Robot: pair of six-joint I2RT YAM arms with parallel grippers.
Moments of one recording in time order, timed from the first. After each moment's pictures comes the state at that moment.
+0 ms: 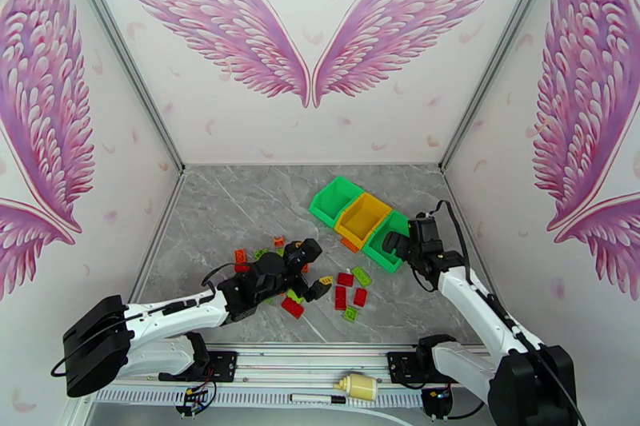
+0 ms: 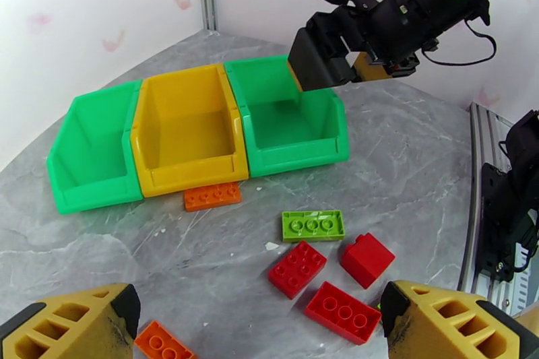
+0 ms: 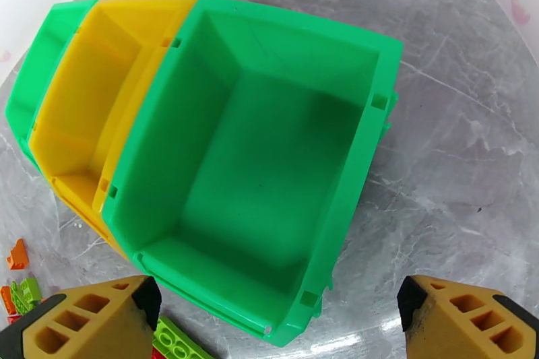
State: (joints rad) left arm -1.00 1.24 0.57 0.35 -0.02 -0.01; right arm 0.12 1.13 0.69 -0.51 0.13 0.54
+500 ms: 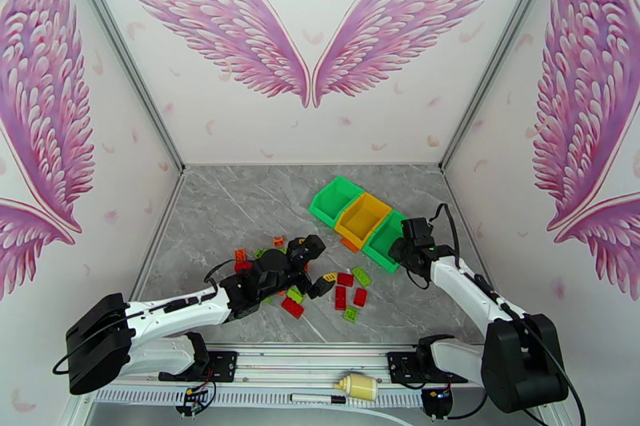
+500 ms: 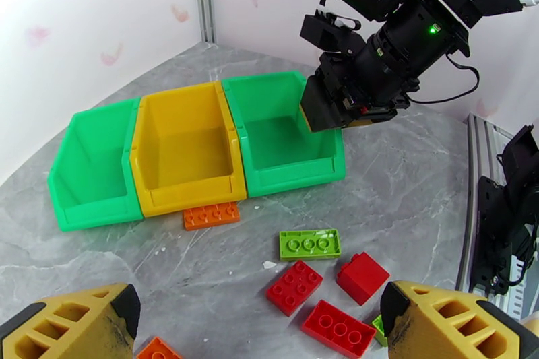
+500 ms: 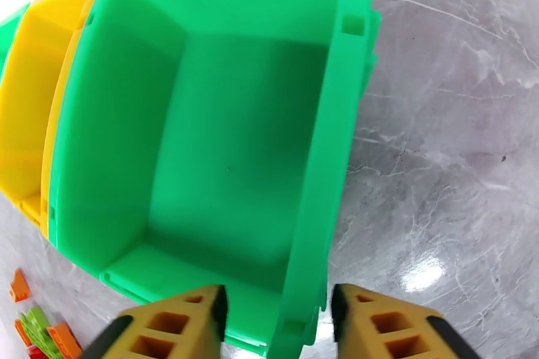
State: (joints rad) left arm -1.00 1.25 0.60 0.34 -0.02 0.00; right arm 0.12 1.23 0.69 -0.51 0.13 0.72
